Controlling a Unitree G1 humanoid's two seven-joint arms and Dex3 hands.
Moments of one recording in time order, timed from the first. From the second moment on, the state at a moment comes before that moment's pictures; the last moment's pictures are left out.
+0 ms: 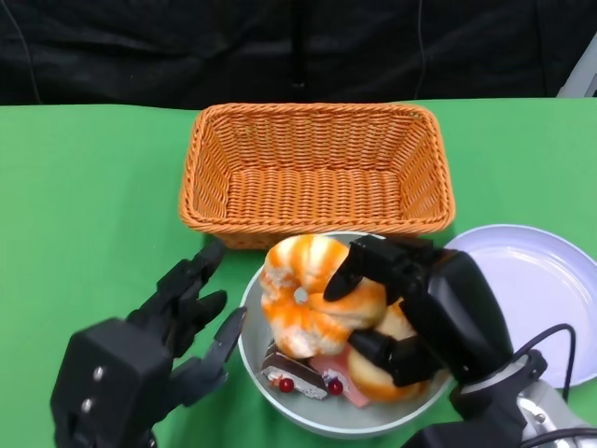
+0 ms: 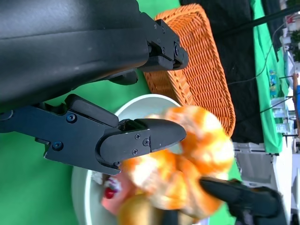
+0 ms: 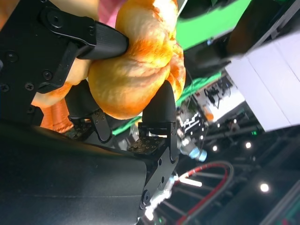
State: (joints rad) left arm 0.21 0.08 -0.12 -0.36 0.00 0.25 -0.04; right arm -0.20 -0.16 0.37 0.22 -0.76 -0.53 -0.50
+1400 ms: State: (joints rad) left arm 0.32 0.09 -0.07 -0.41 -0.01 0.16 -0.08; right arm -0.15 -0.20 -0.04 -0.12 -0.44 -0.43 -0.22
